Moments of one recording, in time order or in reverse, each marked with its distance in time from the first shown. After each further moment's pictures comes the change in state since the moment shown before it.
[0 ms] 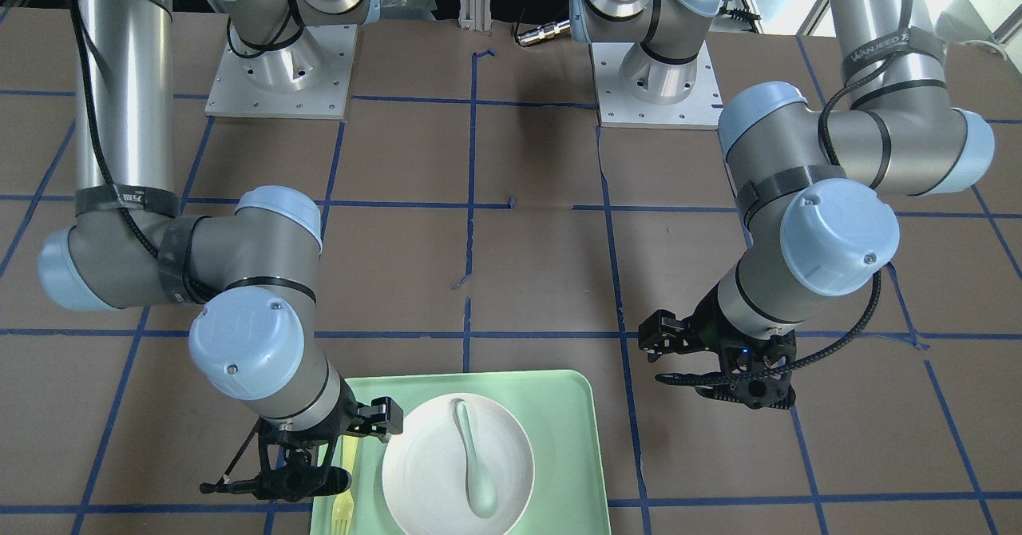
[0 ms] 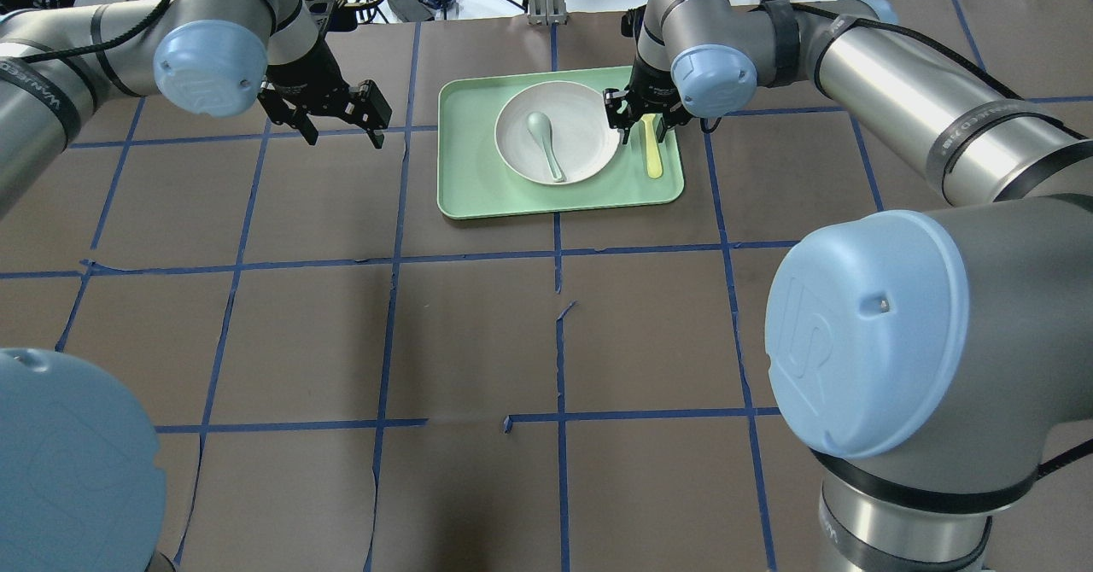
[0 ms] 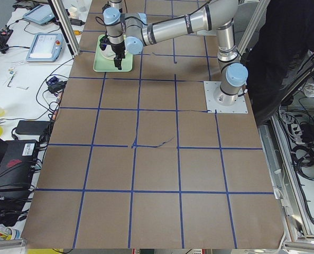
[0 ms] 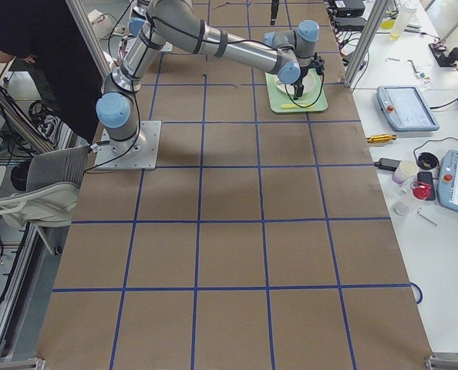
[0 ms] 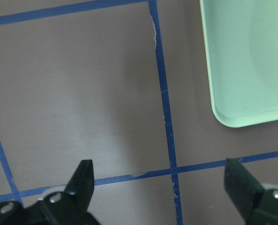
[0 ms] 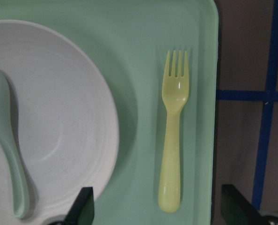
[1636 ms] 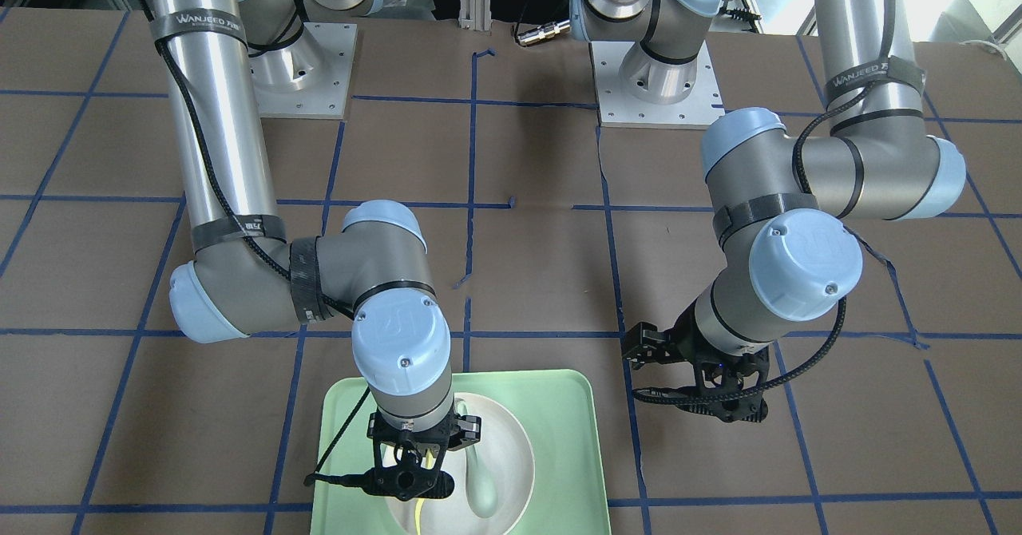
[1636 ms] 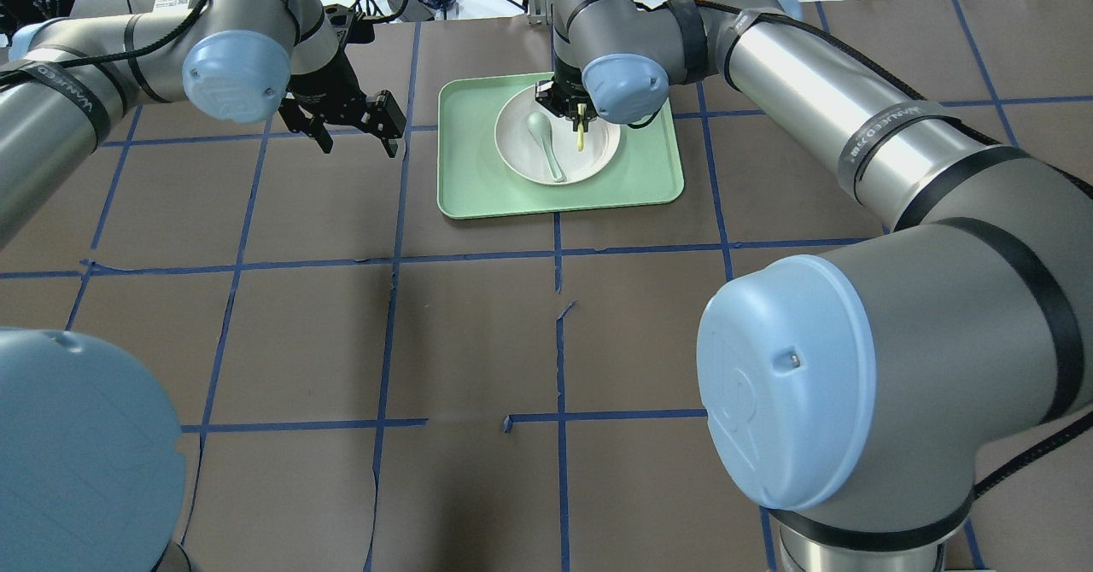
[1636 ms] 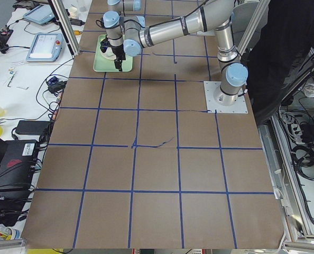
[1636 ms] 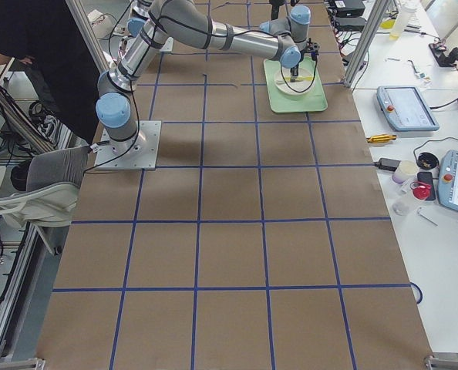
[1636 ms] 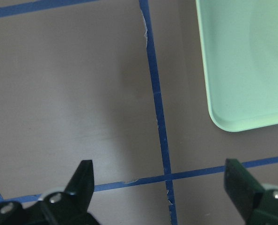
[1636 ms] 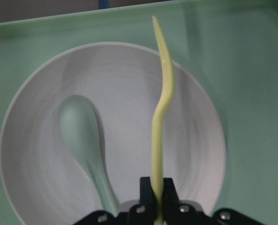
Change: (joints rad) left arm -0.016 -0.048 0.001 0.020 0.004 -0.015; right arm 0.141 0.096 -0.119 -0.041 -0.065 0.257
